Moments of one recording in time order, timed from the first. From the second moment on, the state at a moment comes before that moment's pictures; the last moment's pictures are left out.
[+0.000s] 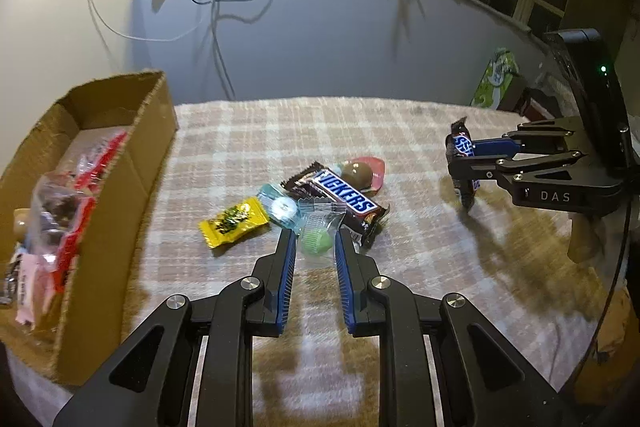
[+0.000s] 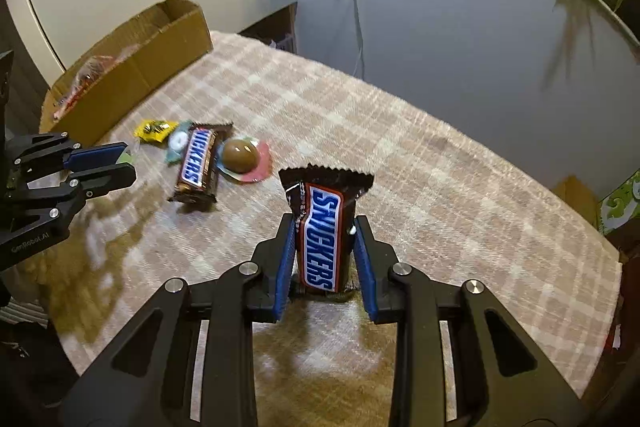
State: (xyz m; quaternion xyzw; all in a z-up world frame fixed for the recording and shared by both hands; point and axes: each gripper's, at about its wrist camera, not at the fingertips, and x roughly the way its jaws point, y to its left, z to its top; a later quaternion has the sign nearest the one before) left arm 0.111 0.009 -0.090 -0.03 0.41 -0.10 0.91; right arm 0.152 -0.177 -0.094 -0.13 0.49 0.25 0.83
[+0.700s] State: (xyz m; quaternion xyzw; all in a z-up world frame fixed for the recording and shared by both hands) left arm 0.059 0.092 -0.042 -0.06 0.34 -0.04 0.94; right arm 0.135 -0.093 -0.026 -0.13 0.42 0.31 0.84
